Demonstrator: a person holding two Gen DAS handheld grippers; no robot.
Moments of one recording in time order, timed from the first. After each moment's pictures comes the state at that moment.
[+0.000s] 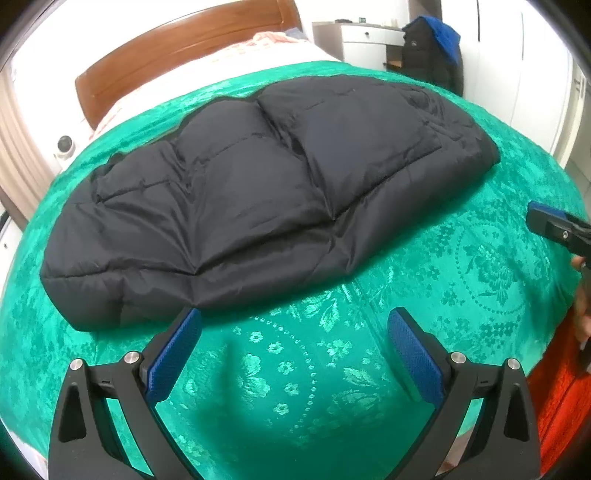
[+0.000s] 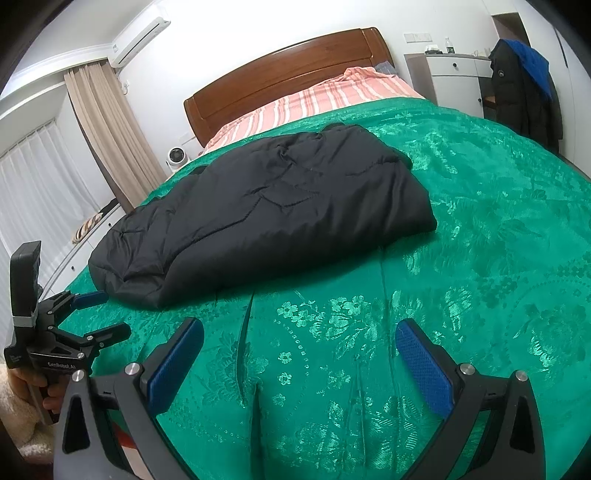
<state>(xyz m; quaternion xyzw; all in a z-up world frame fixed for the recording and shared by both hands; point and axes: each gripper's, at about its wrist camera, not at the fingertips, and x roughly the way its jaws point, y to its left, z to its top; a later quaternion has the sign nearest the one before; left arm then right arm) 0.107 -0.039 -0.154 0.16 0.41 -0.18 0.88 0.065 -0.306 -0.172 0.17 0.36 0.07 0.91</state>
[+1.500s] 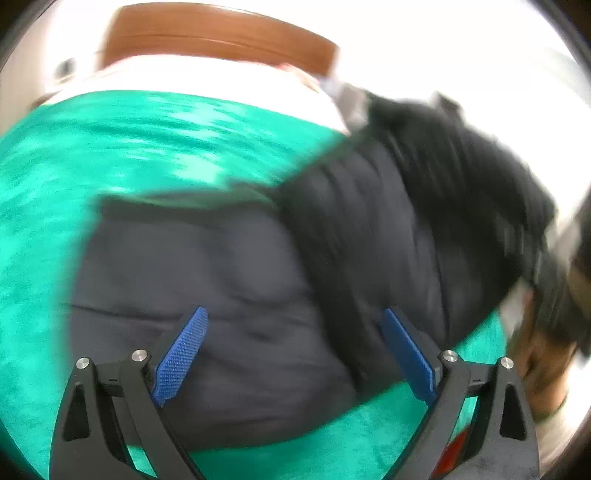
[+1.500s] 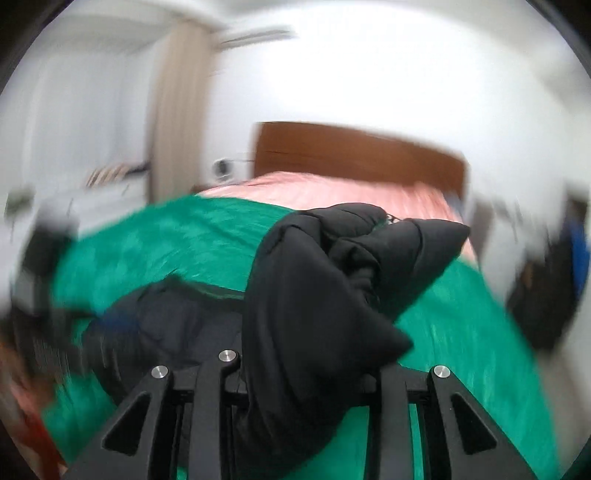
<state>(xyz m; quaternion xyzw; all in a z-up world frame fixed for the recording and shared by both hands) 0.250 0.127 -0.059 -0.13 0.40 -0.24 0.88 0.199 -0.091 0.000 -0.13 0.22 0.13 0.96</state>
